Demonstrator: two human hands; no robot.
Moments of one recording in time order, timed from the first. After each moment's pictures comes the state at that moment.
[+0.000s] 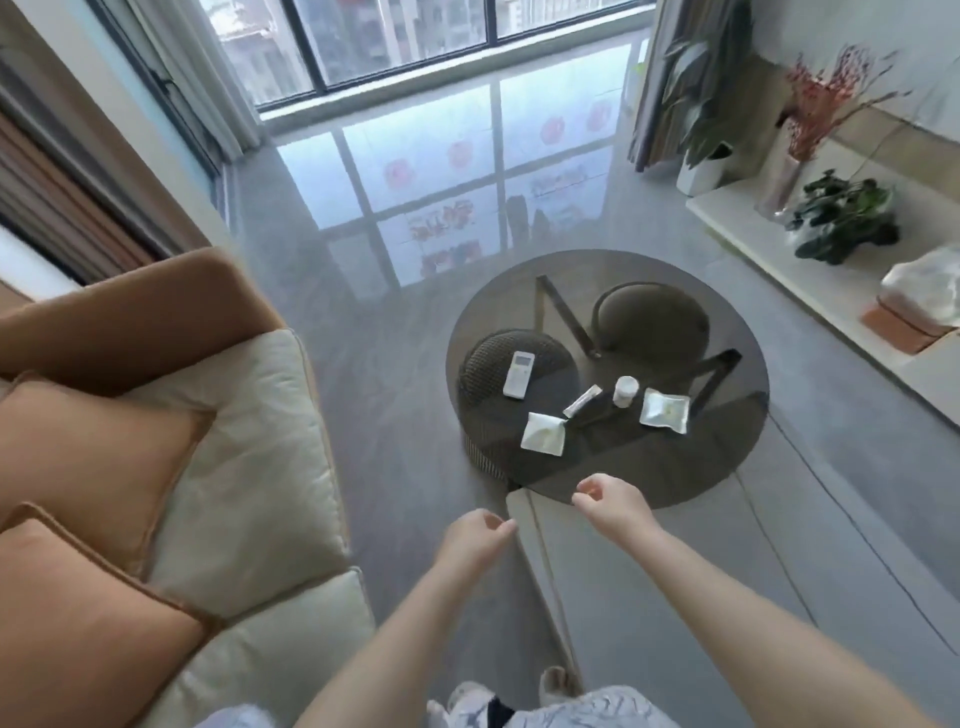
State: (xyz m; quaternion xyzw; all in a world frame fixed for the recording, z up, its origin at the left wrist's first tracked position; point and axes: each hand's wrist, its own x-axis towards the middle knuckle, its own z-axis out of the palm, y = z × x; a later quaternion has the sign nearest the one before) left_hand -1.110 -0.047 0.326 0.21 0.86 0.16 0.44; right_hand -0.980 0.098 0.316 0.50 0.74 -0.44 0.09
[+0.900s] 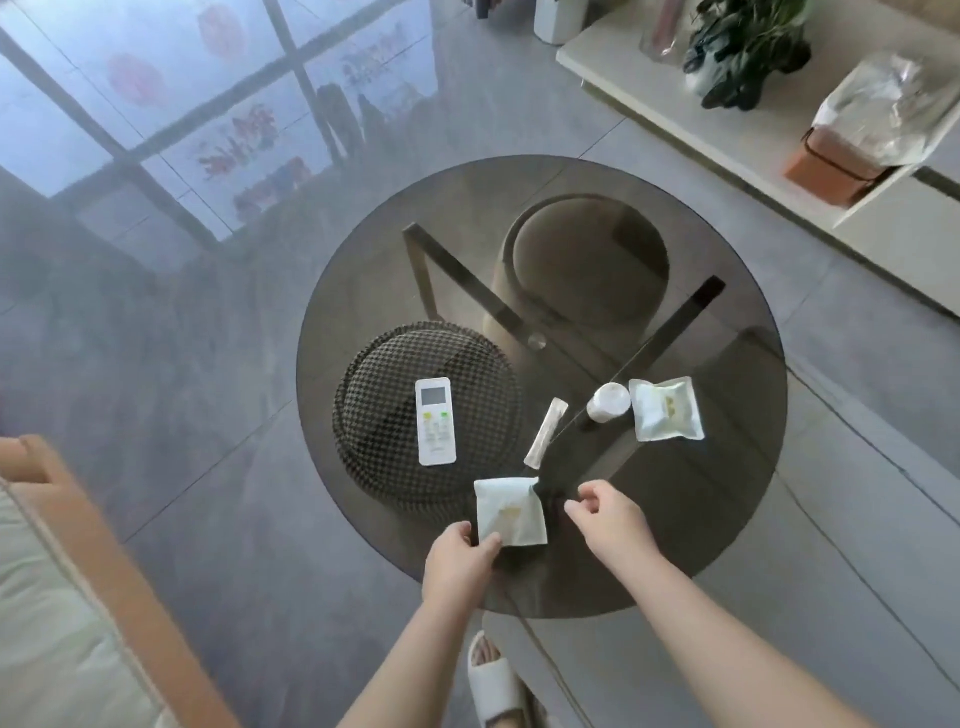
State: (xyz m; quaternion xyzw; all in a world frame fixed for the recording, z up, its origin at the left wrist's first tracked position) left_hand -1.265 0.191 0.086 0.18 0.83 0.13 0.52; right_hand -1.109 0.277 0.101 0.71 0.53 -0.46 0.06
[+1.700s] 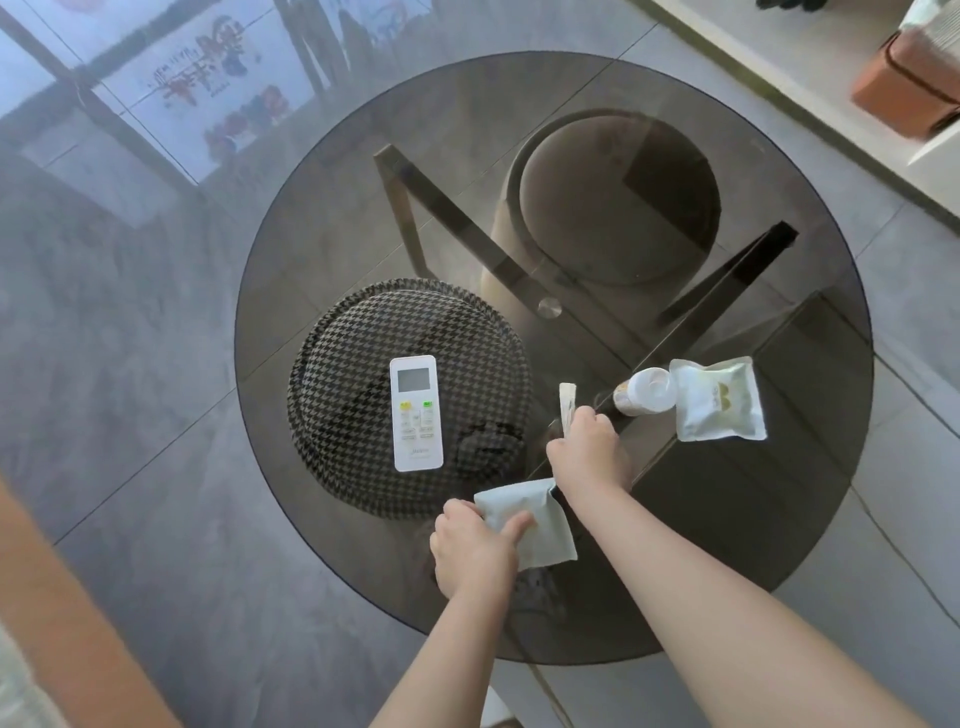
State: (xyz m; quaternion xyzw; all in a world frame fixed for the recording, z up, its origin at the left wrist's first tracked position) left_hand -1.246 0.245 0.002 0.14 0.88 0.06 0.44; right_hand -1.171 0.353 0.004 0.72 0.61 -0.30 0.11
